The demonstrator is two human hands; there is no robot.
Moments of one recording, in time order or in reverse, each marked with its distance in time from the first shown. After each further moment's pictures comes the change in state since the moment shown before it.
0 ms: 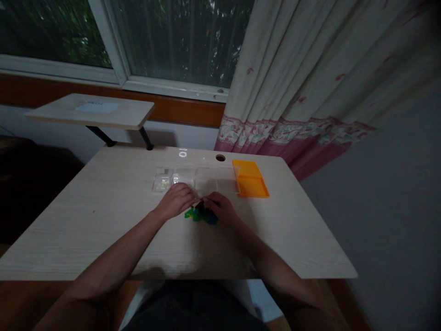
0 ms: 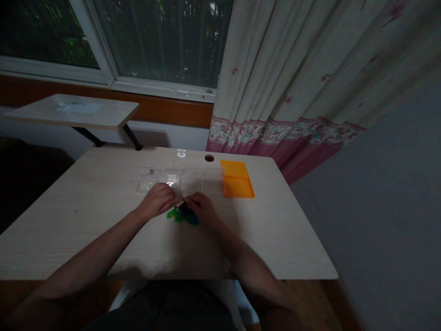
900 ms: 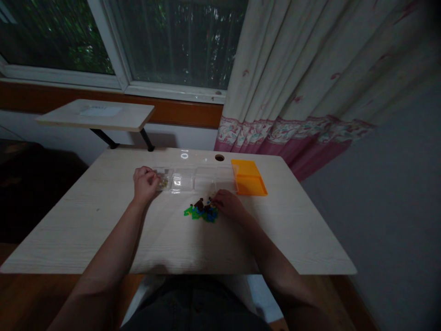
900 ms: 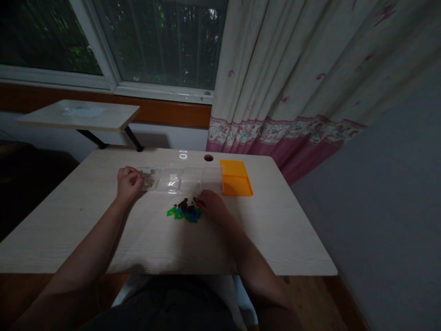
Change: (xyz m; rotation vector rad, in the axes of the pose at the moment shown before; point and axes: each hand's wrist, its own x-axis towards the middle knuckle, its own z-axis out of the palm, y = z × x) left_hand -0.046 -0.092 -0.008 0.108 0.449 -0.615; right_hand -0.002 0.025 -0.036 -0.591 -0.245 -0.148
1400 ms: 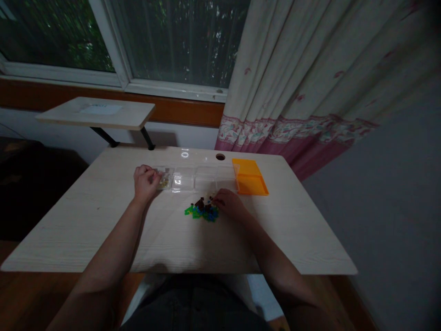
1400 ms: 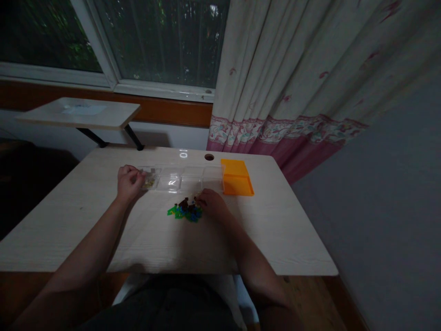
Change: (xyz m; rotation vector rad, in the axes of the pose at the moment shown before) left_hand 0.001 0.008 -0.004 -0.033 0.044 0.016; right_hand 0.000 0.003 0.003 0.112 0.052 -0.003
